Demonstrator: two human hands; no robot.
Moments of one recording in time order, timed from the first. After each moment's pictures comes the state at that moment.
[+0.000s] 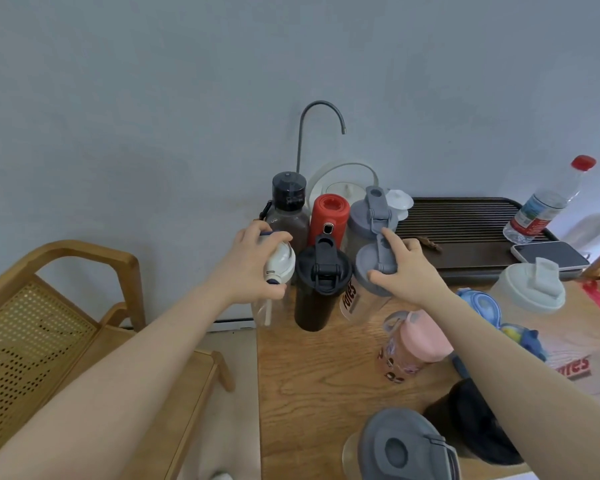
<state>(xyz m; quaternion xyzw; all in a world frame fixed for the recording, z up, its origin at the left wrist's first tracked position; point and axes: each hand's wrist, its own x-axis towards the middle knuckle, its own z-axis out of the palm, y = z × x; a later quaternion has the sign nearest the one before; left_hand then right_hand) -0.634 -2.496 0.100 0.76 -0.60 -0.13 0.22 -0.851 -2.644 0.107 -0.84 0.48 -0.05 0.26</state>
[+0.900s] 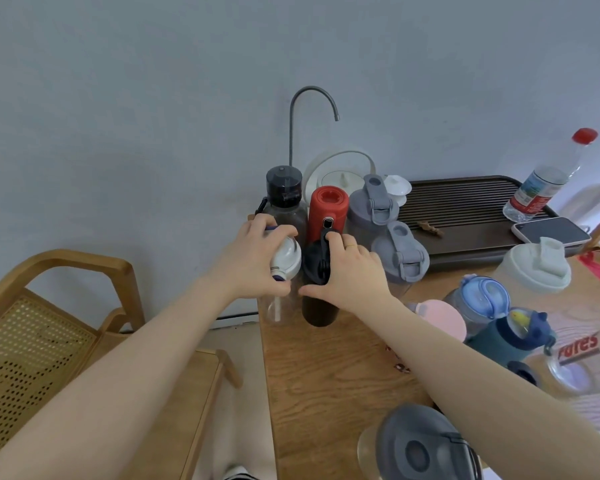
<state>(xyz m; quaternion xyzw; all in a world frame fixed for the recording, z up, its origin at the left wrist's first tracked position) -0.625 -2.512 0.107 0.74 -0.64 -0.11 0.16 -0.781 -2.590 0.095 -0.90 0.43 -0.02 0.10</state>
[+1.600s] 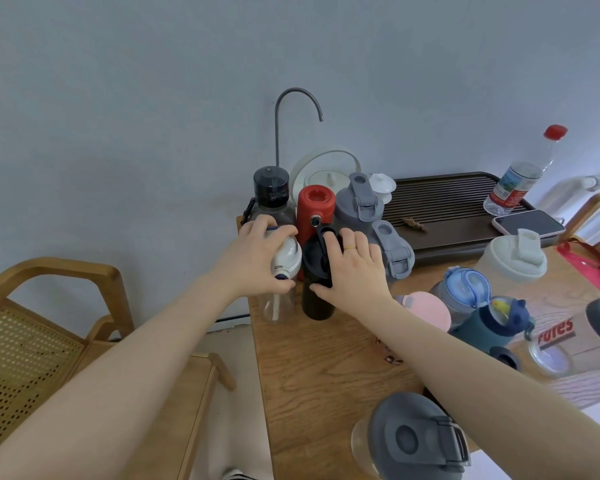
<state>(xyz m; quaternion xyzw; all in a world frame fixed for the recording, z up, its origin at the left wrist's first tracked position) -0.637 -2.518 0.109 0.74 -0.66 -0.10 0.14 -0.800 -2.589 0.087 -0.91 0.40 -0.06 -0.04</state>
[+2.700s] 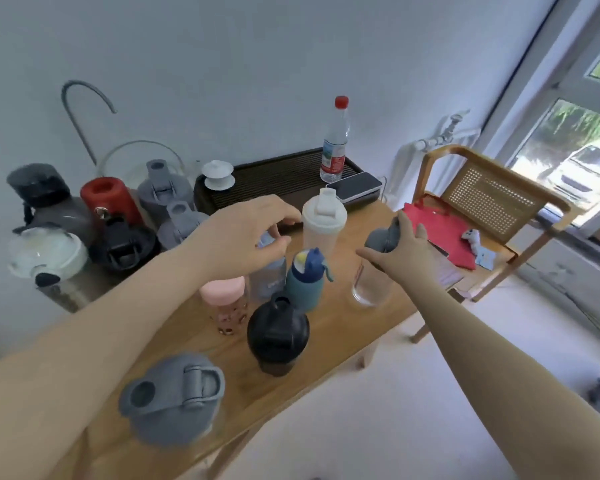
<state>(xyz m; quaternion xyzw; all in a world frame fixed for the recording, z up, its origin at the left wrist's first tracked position) -0.903 -2.573 0.174 0.50 -0.82 -0.11 0.26 -1.157 -2.663 0.090 -0.64 0.71 -0.21 0.18</state>
